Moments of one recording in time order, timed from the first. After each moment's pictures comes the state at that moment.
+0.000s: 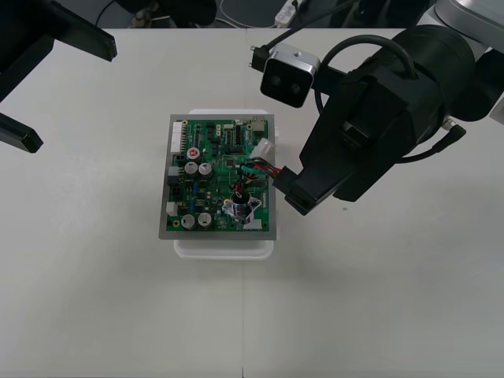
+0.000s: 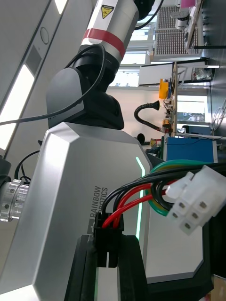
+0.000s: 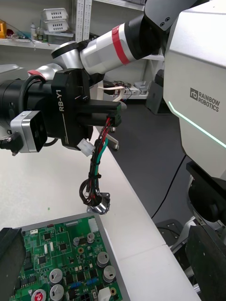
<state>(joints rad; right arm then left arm) -1.05 -0.85 0.79 -1.58 0.33 -1.57 -1.50 -0.81 1.26 -0.30 -1.65 -0.51 -1.55 0.26</state>
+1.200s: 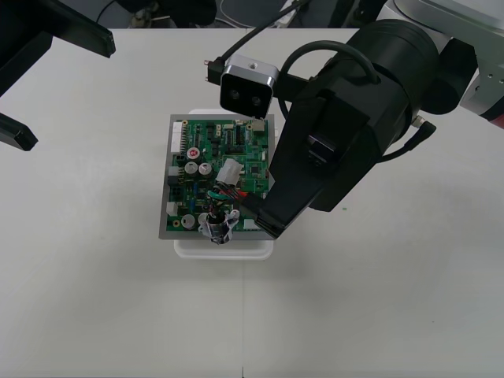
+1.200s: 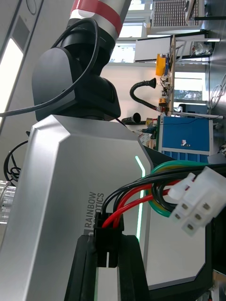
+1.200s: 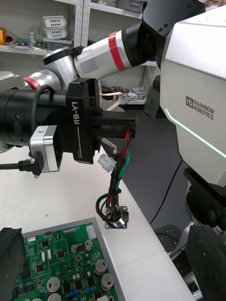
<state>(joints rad) -1.16 -0.79 0.88 -1.58 0.34 -1.57 -1.50 -0.81 1.26 -0.30 -1.65 -0.49 -1.55 0.26</state>
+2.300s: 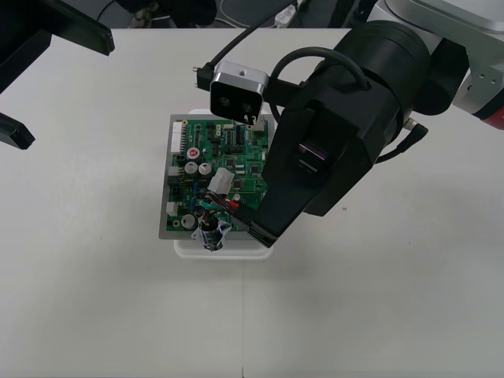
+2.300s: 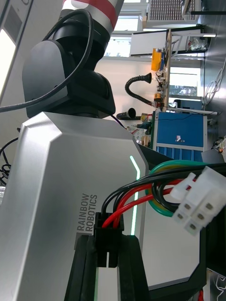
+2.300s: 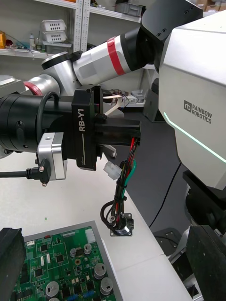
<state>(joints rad) -1.17 -0.77 0.88 -1.59 0.37 -1.57 -1.50 -0.81 1.26 -0.30 -1.65 -0.47 -1.55 0.26</state>
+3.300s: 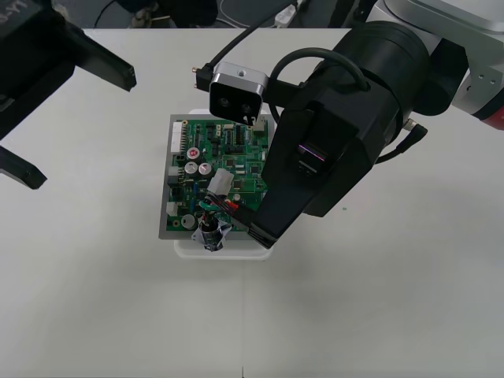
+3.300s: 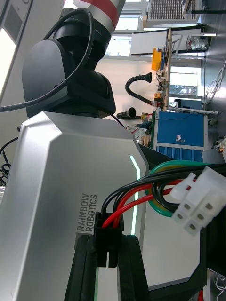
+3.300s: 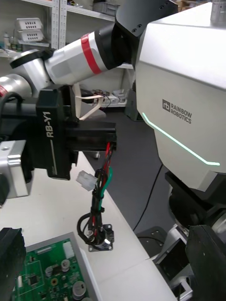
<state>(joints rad) -1.17 -0.77 0.88 -1.59 0.37 -1.57 -1.50 -0.81 1.24 -0.35 -1.73 -0.47 -1.55 0.26</state>
